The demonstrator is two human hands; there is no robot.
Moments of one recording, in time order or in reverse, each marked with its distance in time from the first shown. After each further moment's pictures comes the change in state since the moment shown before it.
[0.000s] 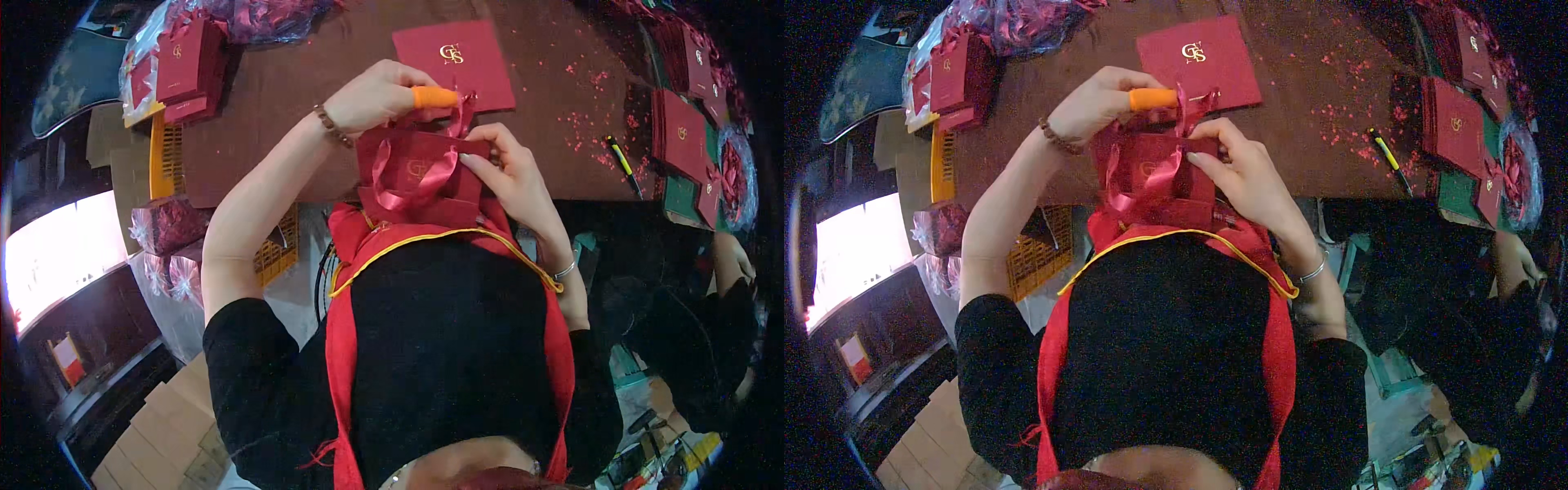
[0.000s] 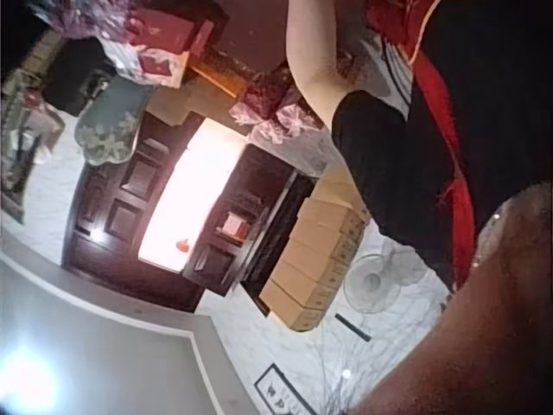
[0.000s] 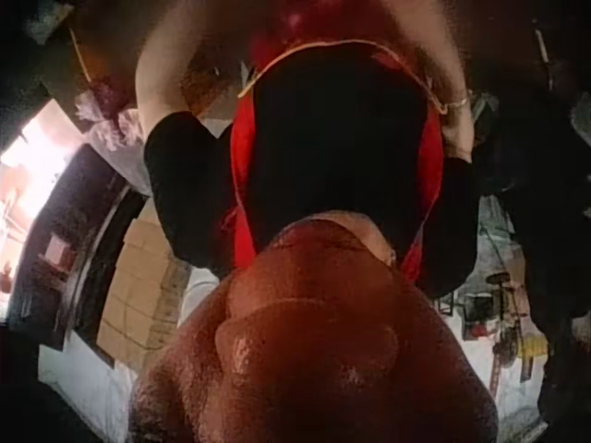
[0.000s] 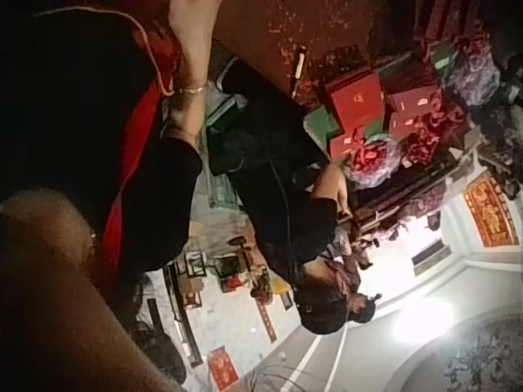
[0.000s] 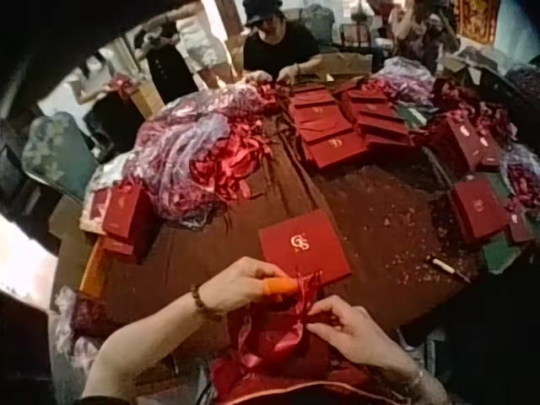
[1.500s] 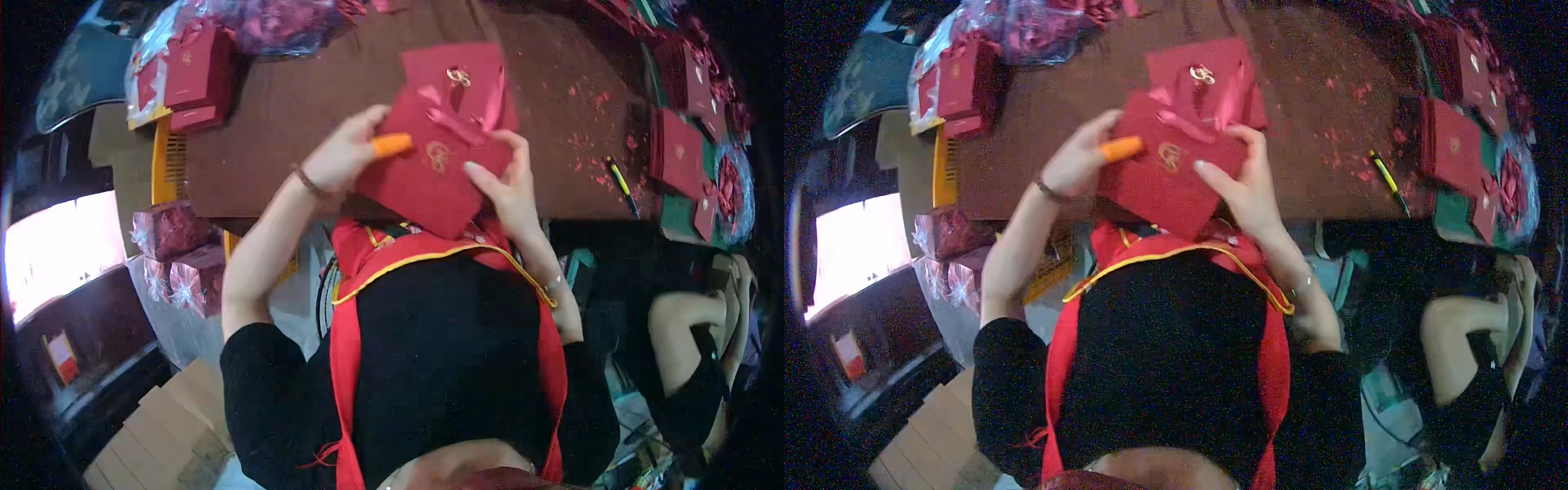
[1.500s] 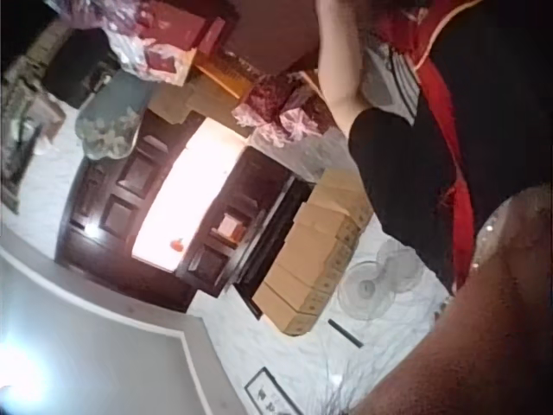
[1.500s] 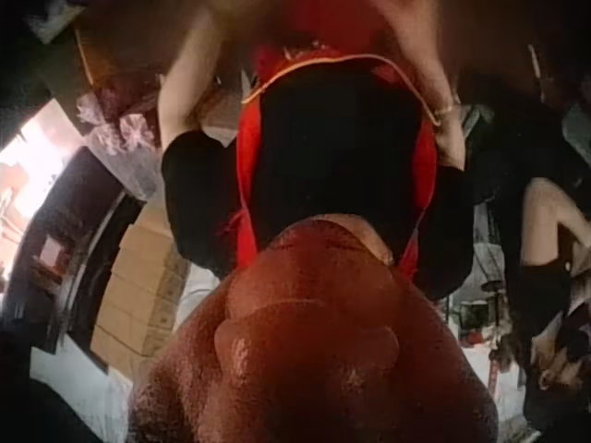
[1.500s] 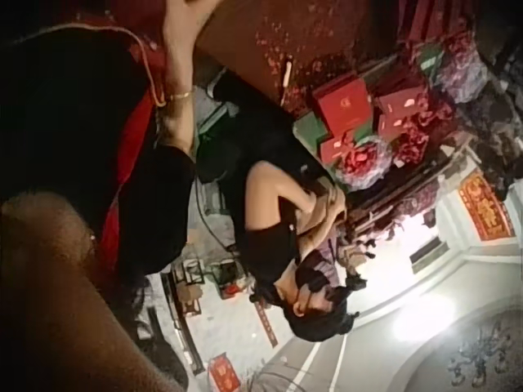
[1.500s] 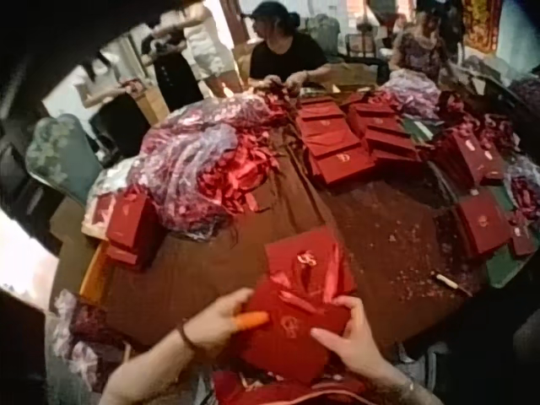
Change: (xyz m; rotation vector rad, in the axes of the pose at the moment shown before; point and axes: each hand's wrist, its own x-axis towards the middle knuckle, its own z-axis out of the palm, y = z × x) left_hand -0.042 -0.037 0.004 -0.399 0.230 0.050; right_hand 0.017 0.019 0.029 0.528 0.282 0.003
